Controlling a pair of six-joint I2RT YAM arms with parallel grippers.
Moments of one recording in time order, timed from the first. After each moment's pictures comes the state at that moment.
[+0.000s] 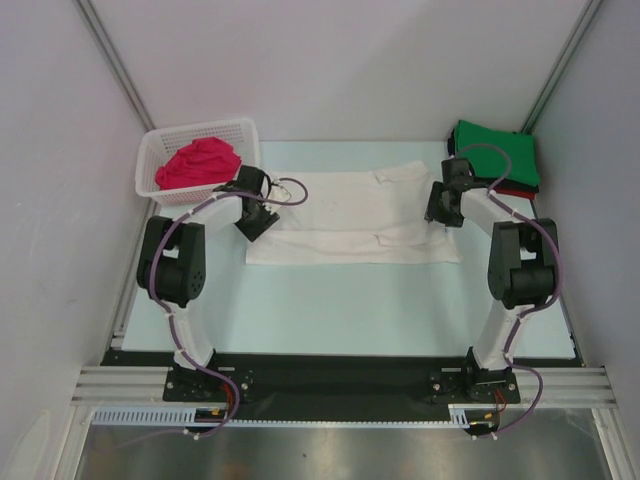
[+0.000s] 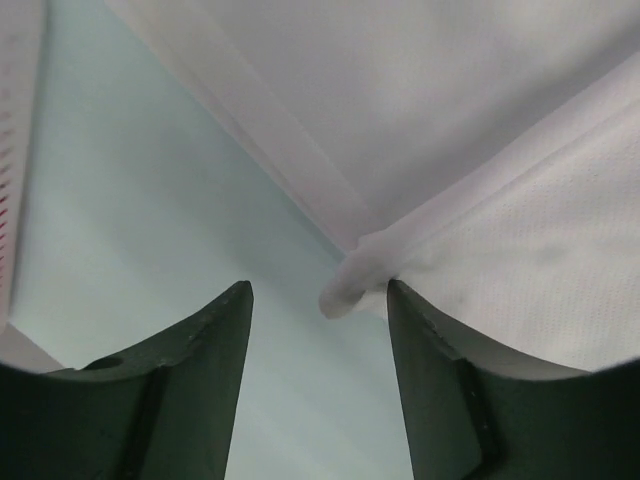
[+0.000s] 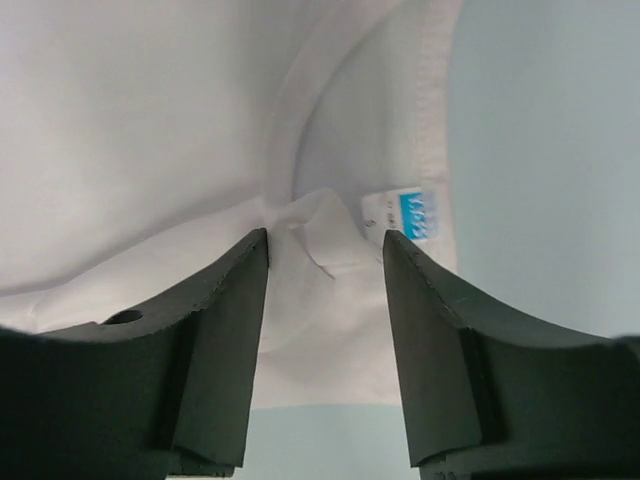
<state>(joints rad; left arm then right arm) -0.23 1.94 1.33 -0.54 -0.12 0.62 0.09 1.89 1.32 -0.41 0.10 0.30</state>
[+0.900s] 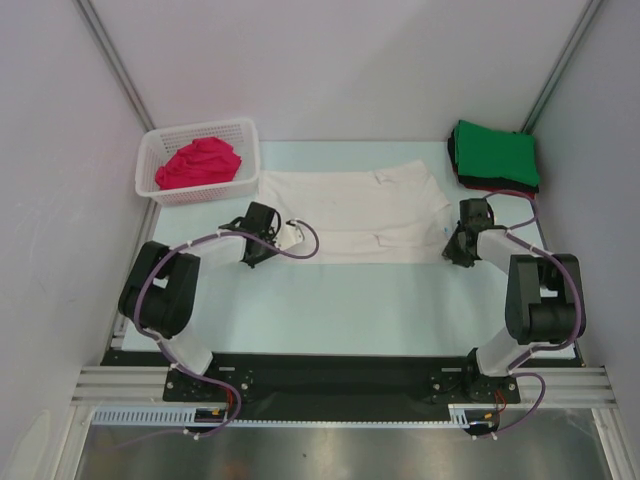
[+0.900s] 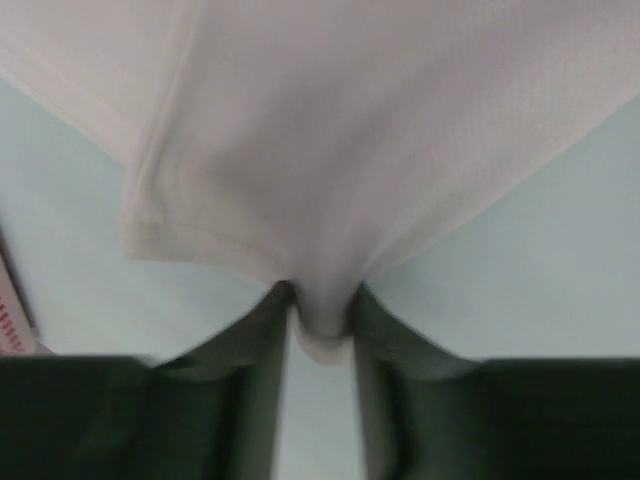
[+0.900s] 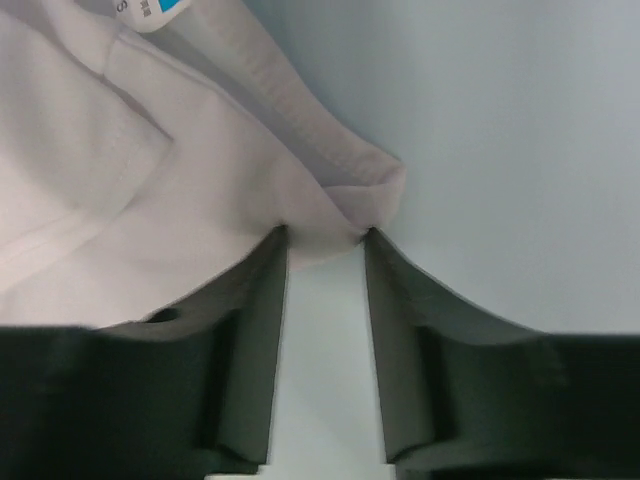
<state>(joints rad) -0.37 1.67 0.91 -0.33 -0.13 0.81 0.01 1.60 0.86 -0.33 0.13 0.50</state>
